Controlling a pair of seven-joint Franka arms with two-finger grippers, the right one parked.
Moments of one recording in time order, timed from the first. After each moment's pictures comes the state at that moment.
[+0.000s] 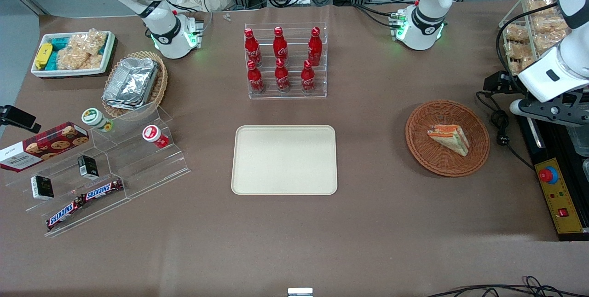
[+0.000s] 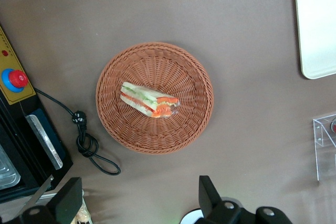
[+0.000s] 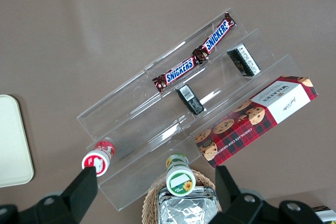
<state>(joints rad) 0.07 0.00 -0.12 -1.65 0.02 1.56 0.23</state>
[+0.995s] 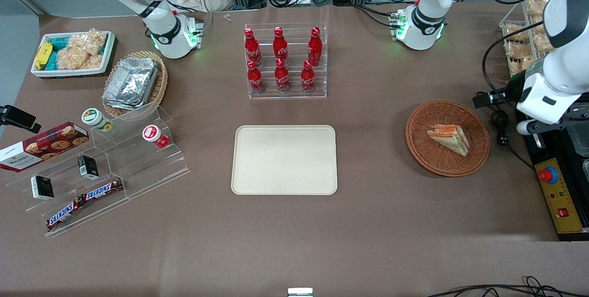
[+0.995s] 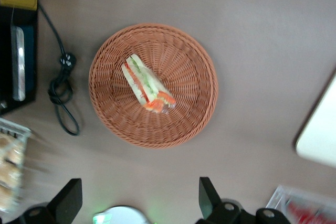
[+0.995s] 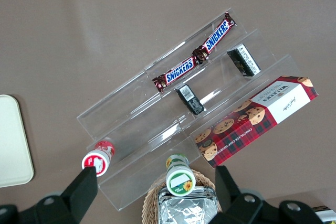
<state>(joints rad) 0.07 0.02 -0.12 -1.76 0.02 1.64 -0.41</state>
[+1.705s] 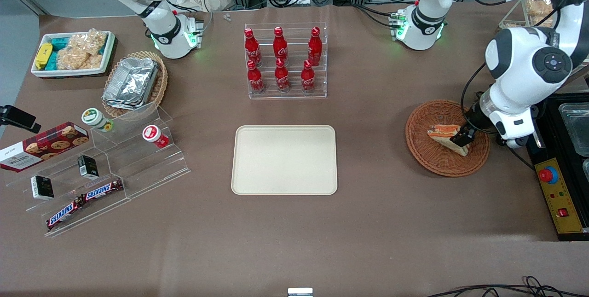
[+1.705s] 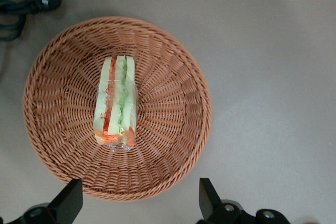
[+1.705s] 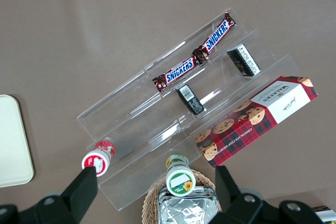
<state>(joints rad) 0.07 0.01 -0.12 -2.20 0.02 2.22 -1.09</state>
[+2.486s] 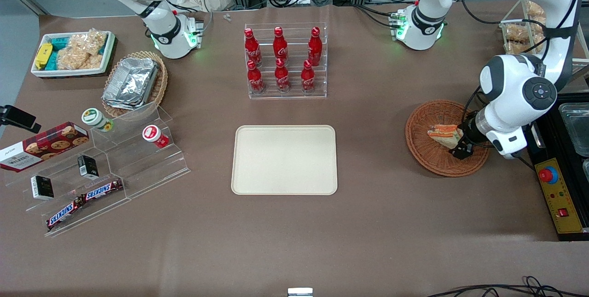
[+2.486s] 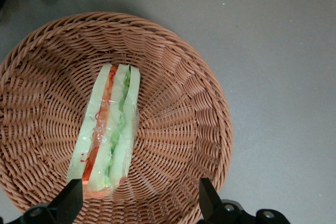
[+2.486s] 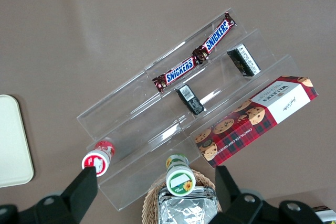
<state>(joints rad) 0.12 0.16 -0.11 -2.22 0.03 2.36 -1.17</state>
